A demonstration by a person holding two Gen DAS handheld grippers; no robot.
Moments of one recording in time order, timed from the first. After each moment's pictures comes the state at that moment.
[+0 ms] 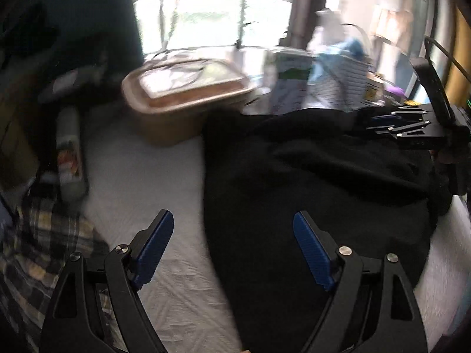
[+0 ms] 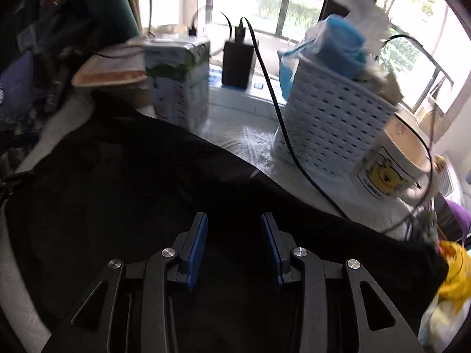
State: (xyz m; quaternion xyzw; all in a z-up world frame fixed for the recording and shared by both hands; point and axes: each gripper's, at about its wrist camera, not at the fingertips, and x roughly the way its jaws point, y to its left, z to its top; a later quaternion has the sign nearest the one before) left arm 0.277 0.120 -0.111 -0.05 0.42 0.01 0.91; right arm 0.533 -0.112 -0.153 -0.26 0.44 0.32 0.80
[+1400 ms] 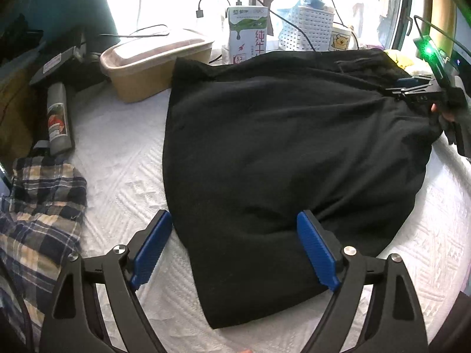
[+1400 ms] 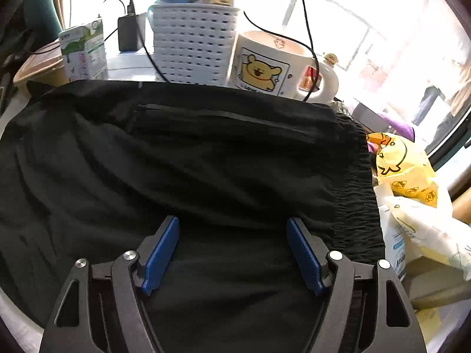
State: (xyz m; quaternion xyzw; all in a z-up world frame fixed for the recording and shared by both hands) left arm 0.217 0.078 -0.134 0.01 0.45 -0.02 0.89; right arm 0.482 -0.235 -0.152 -0.22 0.44 0.15 0.86
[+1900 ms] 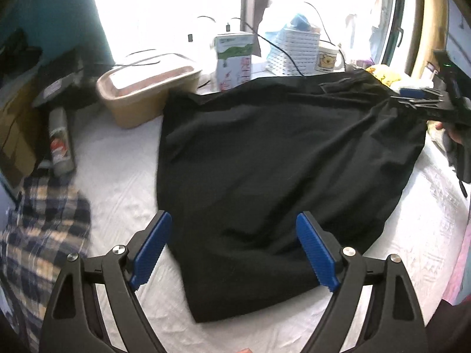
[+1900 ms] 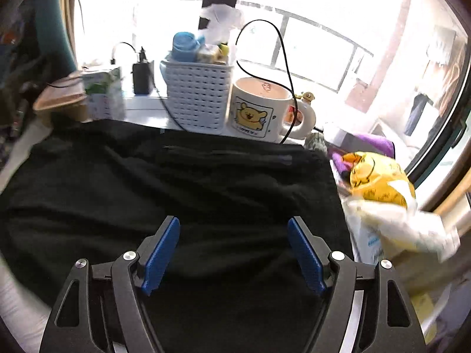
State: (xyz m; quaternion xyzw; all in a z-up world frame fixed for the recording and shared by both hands) left arm 0.219 0.060 -0.103 0.01 0.43 -0.04 0.90; right arm 0.410 -0.251 -0.088 -0.17 0.38 0.17 0.89
